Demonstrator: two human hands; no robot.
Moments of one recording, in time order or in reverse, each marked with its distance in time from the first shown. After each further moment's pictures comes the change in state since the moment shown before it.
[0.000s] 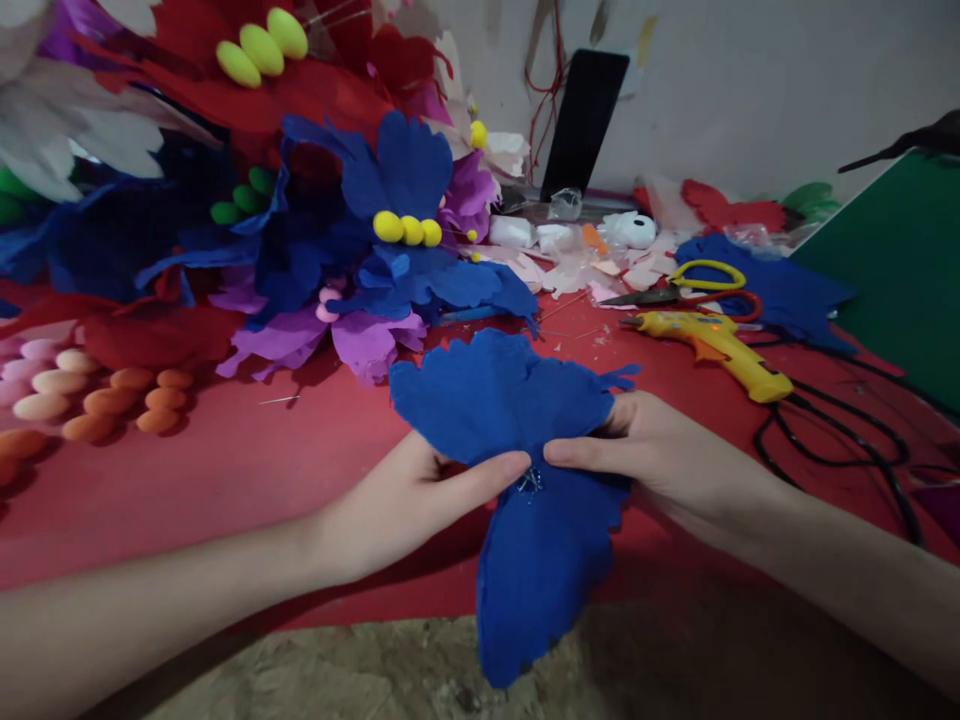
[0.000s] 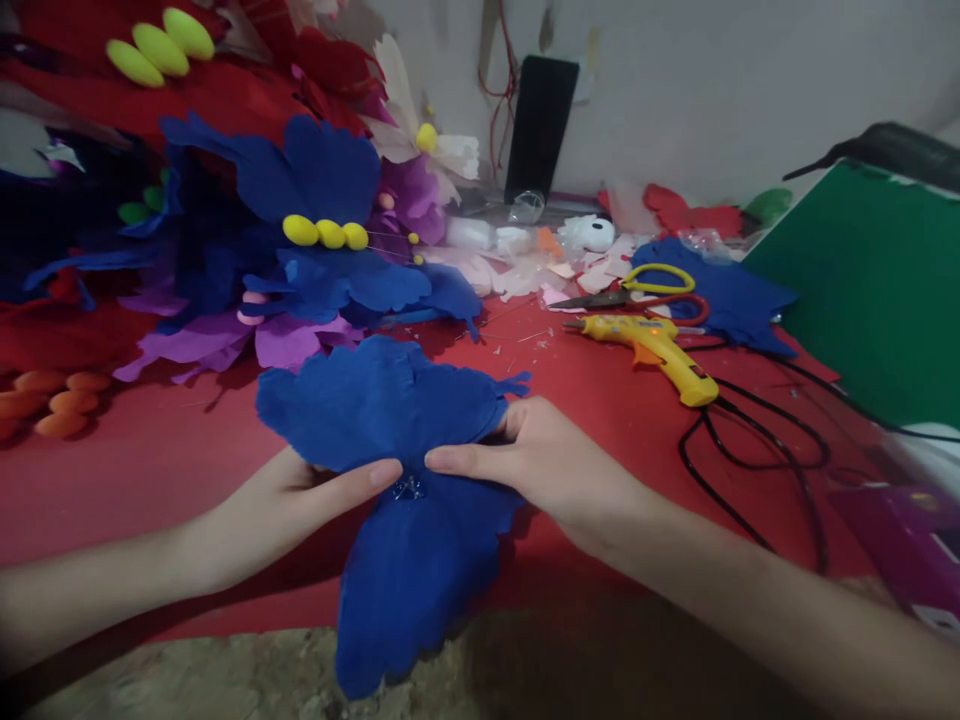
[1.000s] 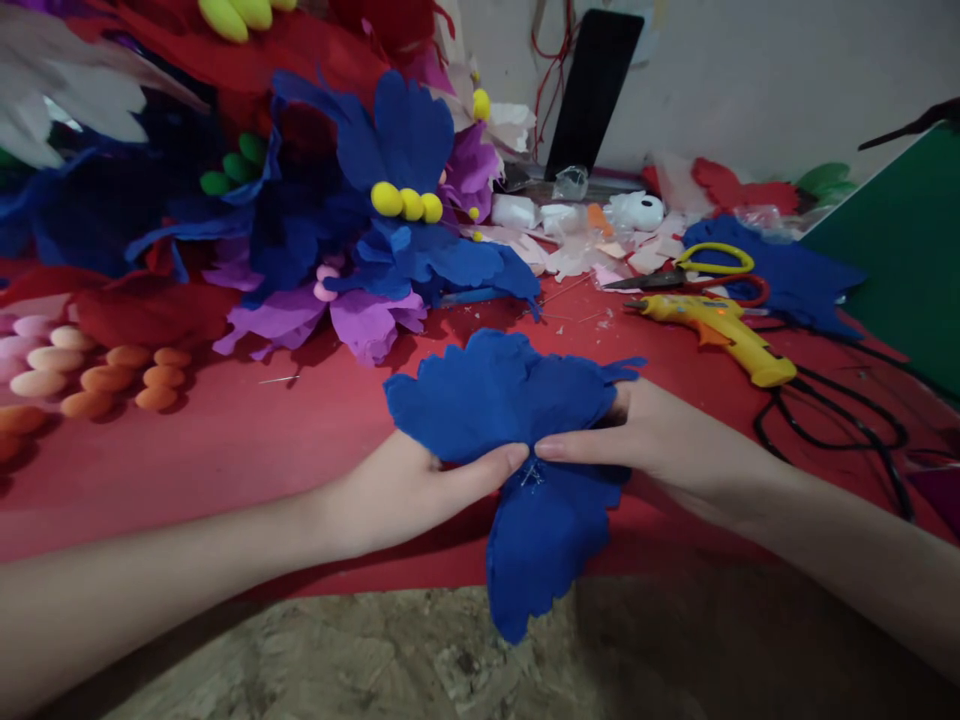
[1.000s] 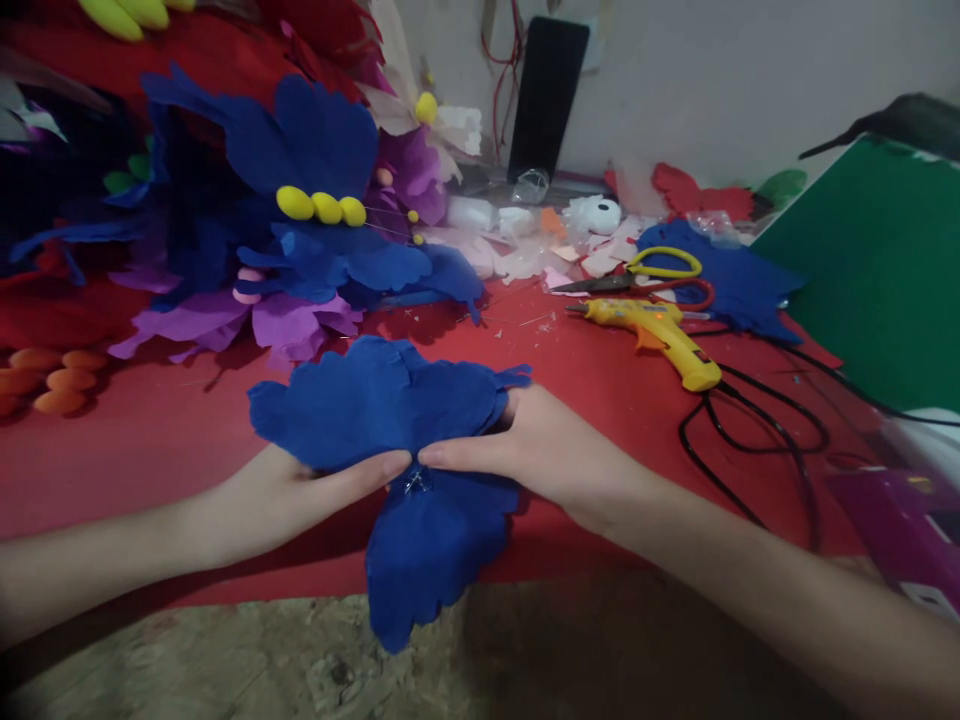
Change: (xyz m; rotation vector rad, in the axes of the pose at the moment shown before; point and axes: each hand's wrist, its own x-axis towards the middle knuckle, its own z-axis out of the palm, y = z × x) left_hand 0.000 0.000 -0.001 0.297 -0.003 0.128; right_hand -0.002 -0.002 0.002 -0.154 -0.024 -0.026
